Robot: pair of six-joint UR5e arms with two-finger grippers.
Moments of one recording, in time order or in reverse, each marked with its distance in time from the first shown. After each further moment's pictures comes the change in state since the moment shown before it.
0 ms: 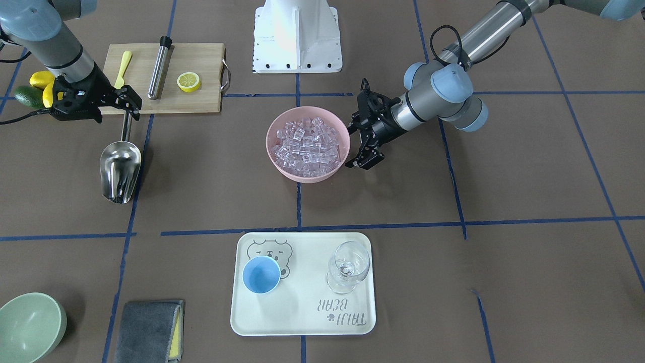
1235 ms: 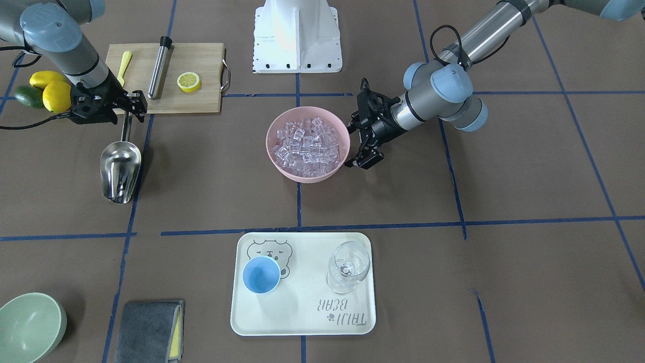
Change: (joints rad) left arm 0.000 -0.001 -0.001 -0.002 -0.001 0.000; right arm -0.055 0.011 -0.031 0.003 -0.012 0.008
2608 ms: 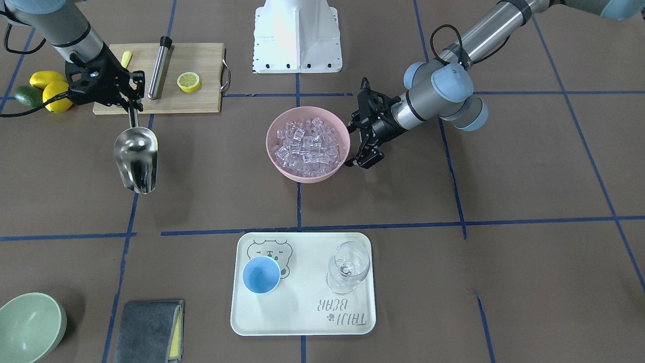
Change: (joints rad) left arm 0.000 0.002 -0.004 -0.003 0.000 -0.005; right arm 0.058 0.028 0.150 -0.048 0.013 -0.255
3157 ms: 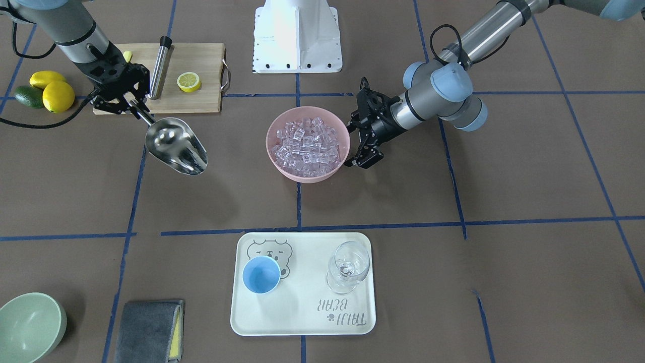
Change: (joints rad) left arm 0.000 -0.003 0.001 0.001 0.000 -0.001; right arm 0.036 0.122 0.007 -0.147 -0.009 -0.535
